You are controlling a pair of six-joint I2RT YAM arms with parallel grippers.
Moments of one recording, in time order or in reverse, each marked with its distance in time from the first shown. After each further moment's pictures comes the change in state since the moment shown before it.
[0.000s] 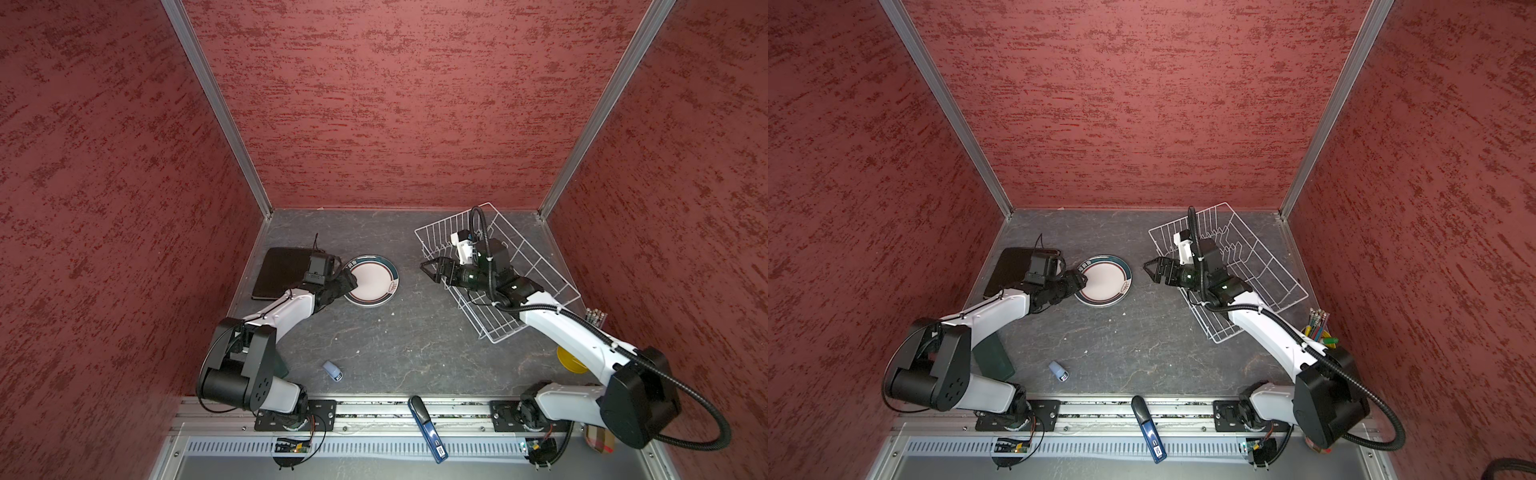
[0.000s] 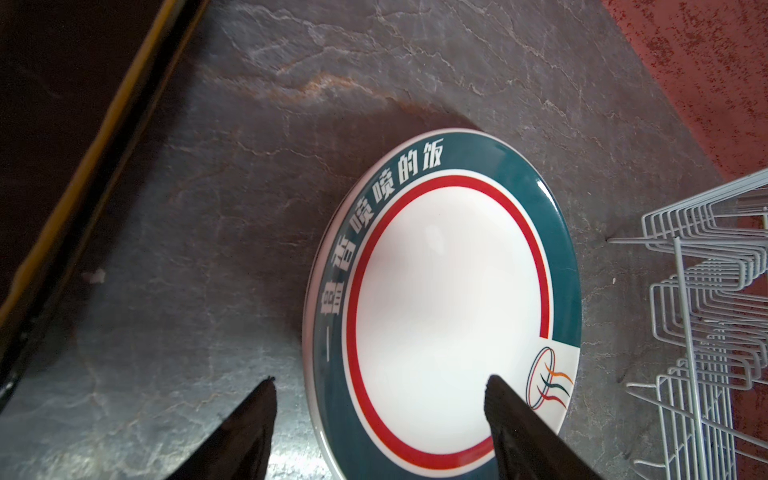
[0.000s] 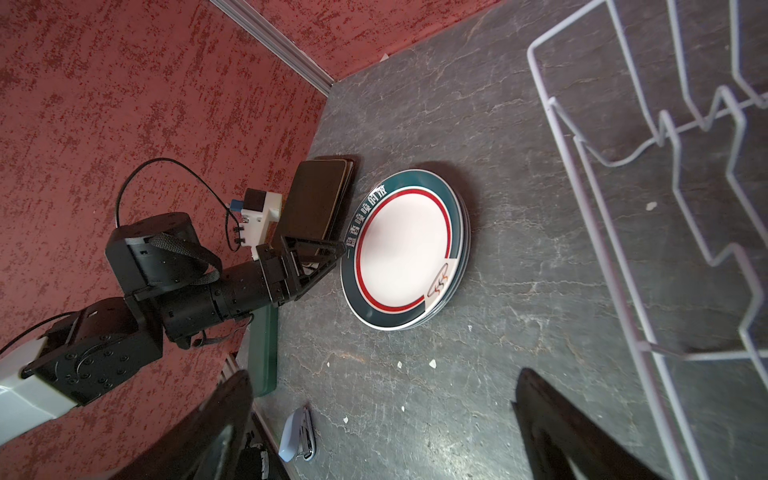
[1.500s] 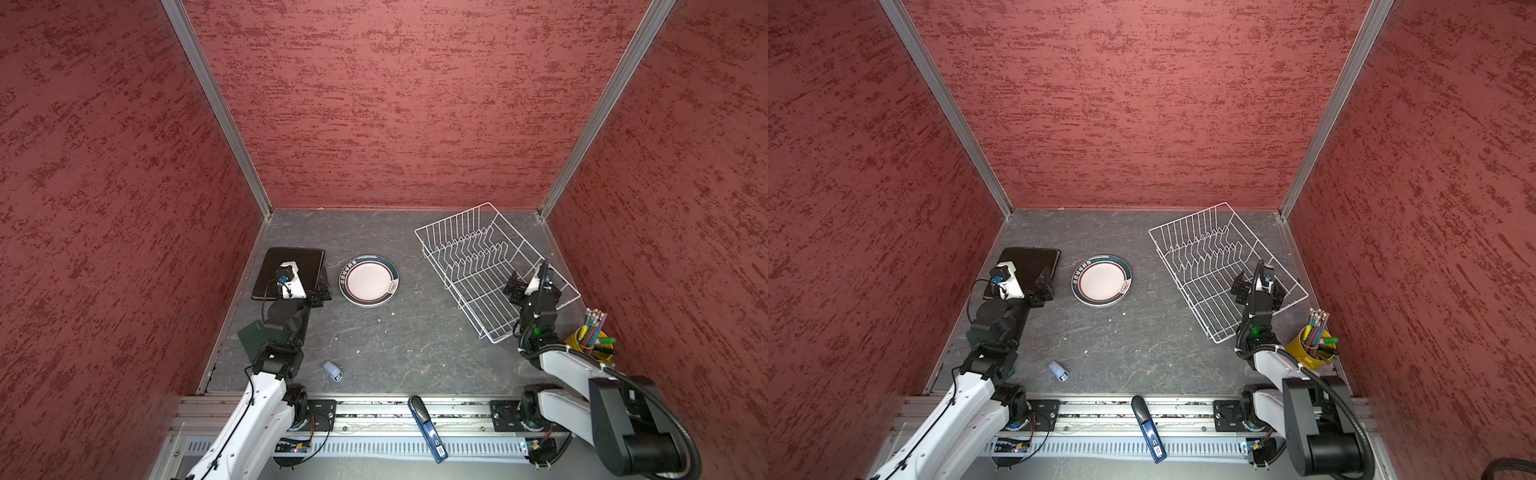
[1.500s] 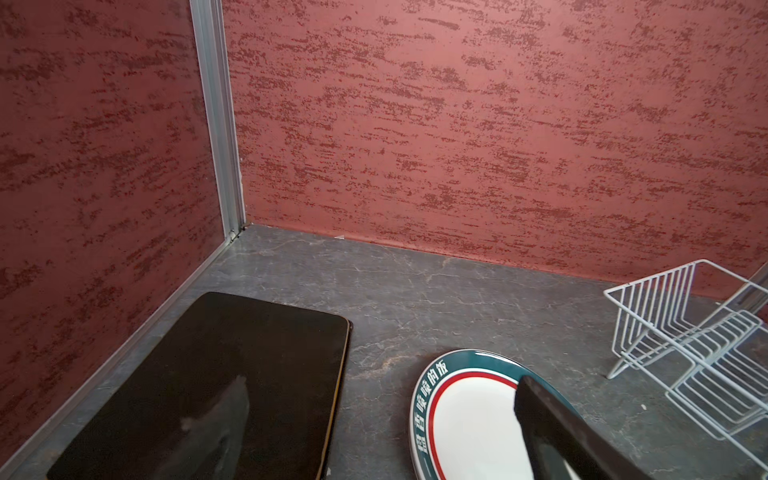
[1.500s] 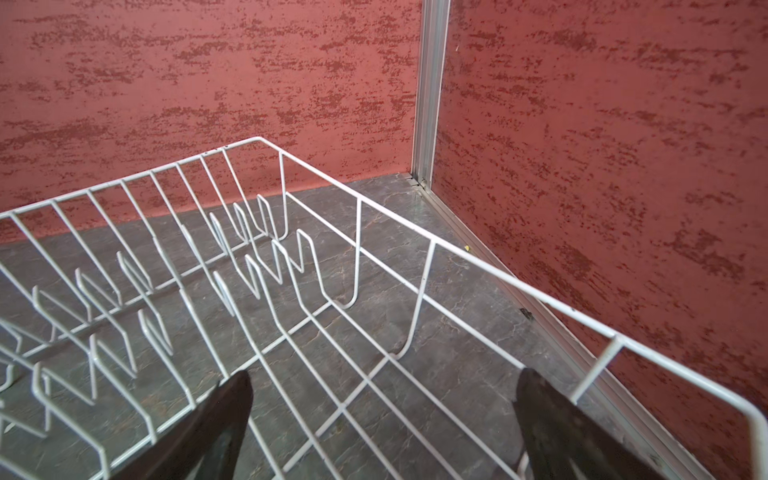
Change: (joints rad) left arm 0.035 -0.813 -0.472 0.479 -0.337 0.536; right arm -0.470 -0.122 -0.721 0.918 0.764 -0.555
